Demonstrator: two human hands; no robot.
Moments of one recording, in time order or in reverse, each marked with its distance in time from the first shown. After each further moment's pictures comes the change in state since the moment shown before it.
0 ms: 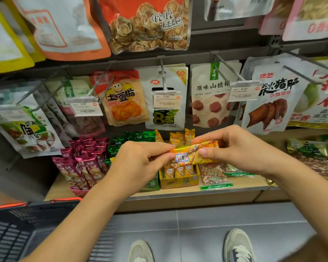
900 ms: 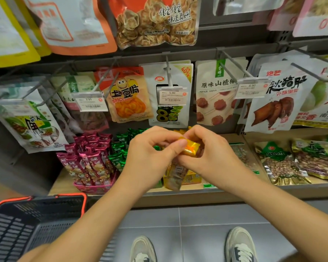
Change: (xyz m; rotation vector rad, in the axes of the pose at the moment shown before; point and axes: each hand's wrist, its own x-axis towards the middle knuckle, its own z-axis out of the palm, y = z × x) left_hand 0.007 0.023 0.012 -0.435 0.196 -0.230; right_hand 0.013 -0.002 0.063 -0.266 0.341 -0.174
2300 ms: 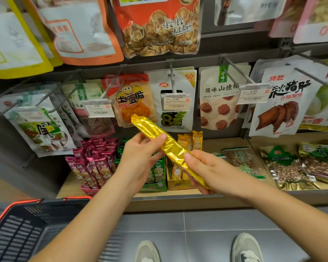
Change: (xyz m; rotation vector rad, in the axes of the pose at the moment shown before) left_hand 0.014 -0.033 -0.013 -0.712 0.115 -0.539; right_hand -0.007 0.008 0.000 0.292 -0.426 0.221
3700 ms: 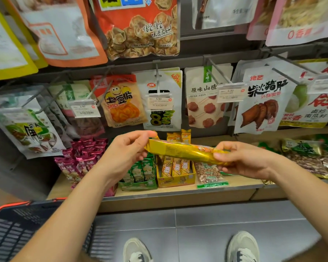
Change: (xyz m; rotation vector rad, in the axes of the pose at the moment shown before) left_hand -0.001 0.008 -0.013 0.465 -0.236 0.065; right_hand -0.016 0.067 -0.099 0.546 0.039 0.322
